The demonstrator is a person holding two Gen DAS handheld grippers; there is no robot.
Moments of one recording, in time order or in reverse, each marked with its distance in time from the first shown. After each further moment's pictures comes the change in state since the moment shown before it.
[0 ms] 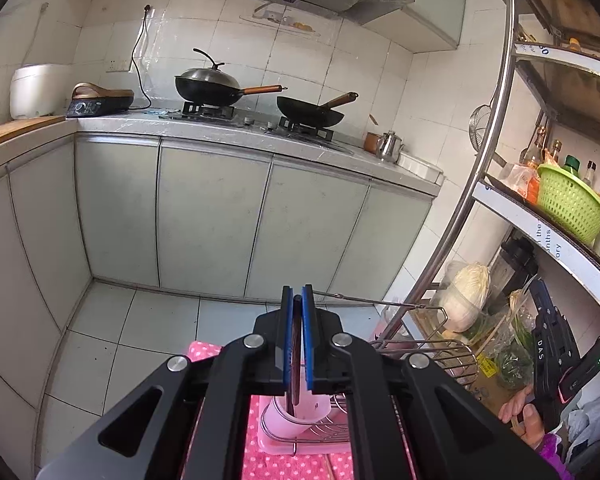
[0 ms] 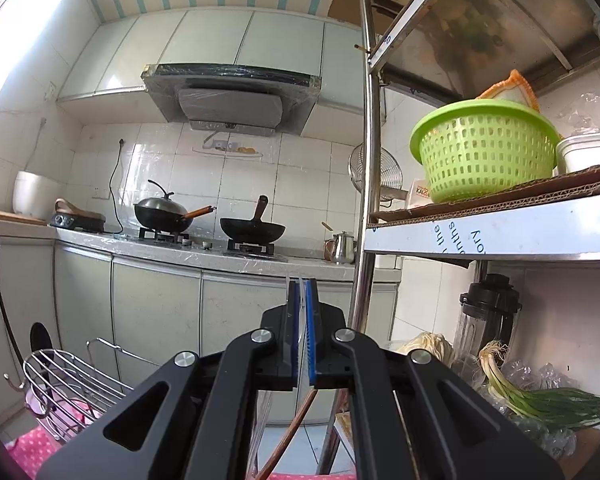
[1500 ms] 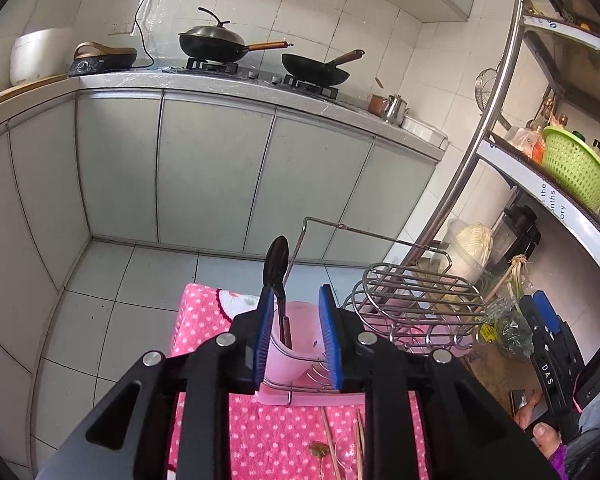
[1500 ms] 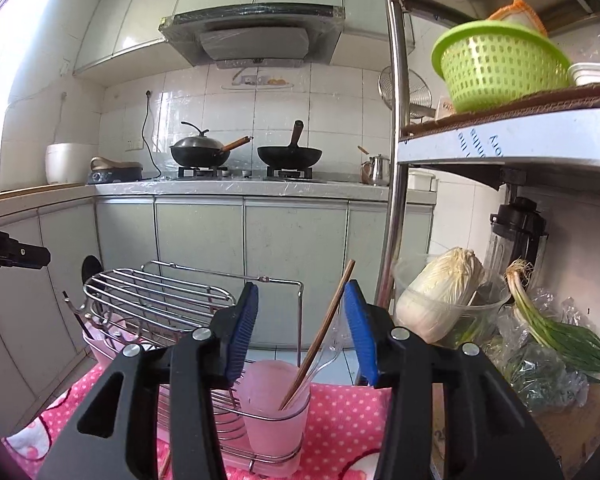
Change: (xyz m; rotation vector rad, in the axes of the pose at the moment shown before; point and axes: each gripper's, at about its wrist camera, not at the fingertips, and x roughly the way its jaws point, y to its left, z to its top) left arm -0.001 0.001 -0.052 -0.030 0.117 -0.004; right arm -0.049 -0.001 -0.021 0.052 0.260 0.148
